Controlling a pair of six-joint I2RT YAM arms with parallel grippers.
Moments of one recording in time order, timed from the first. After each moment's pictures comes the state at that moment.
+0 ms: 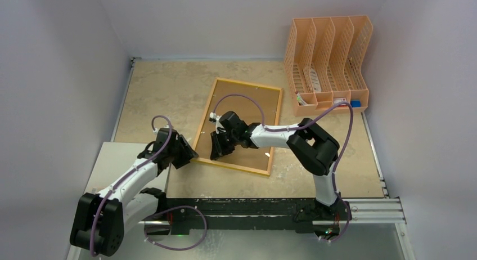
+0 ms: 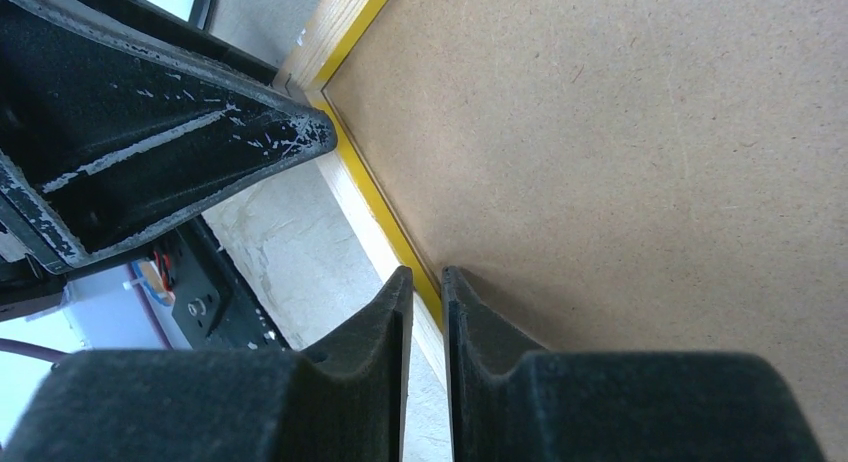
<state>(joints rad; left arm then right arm) -0.25 1.00 0.38 -0.32 0.09 -0.85 0.92 1.98 1.19 -0.06 -0.42 0.57</state>
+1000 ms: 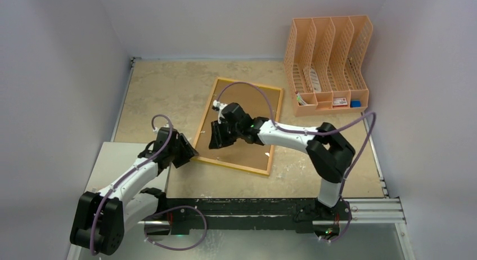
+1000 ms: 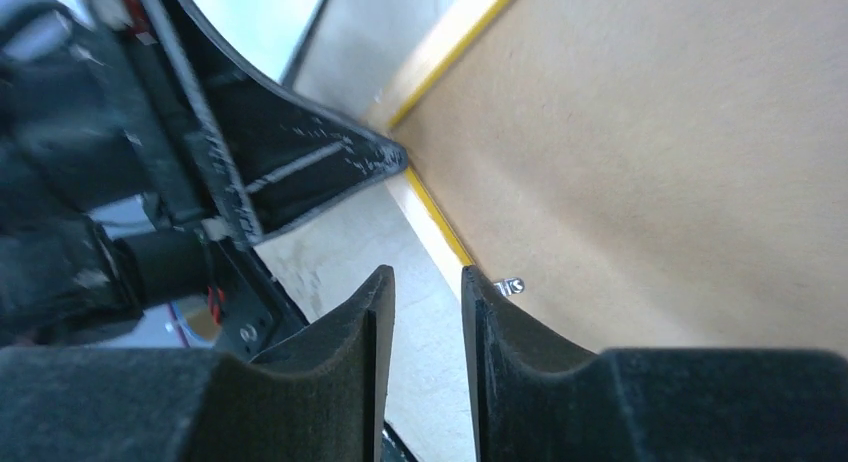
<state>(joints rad) -0.25 1.01 0.38 -0.31 0.07 -0.85 0.91 1.86 1.23 -0.16 -0.32 0.58</state>
